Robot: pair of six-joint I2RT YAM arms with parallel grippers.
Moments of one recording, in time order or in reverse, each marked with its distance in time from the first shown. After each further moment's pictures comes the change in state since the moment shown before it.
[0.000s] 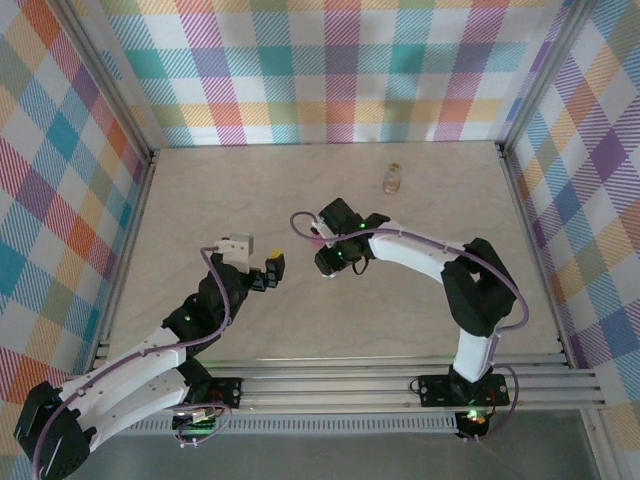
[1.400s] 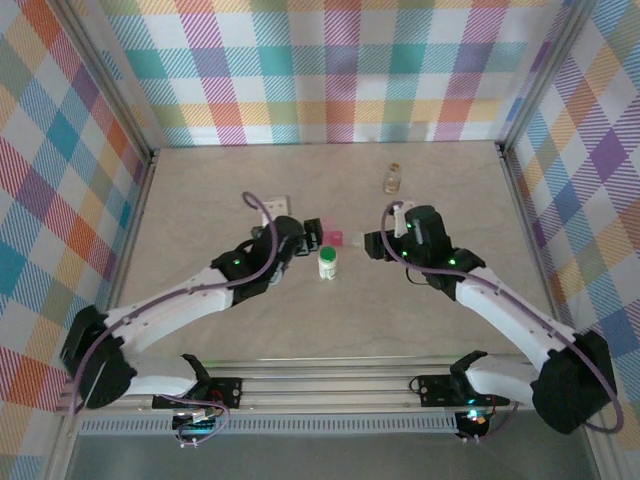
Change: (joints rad) left arm -0.100 0.463 0.523 -0.335 -0.167 -0.409; right arm -0.211 -0.605 -0.466 0.338 0.047 0.207
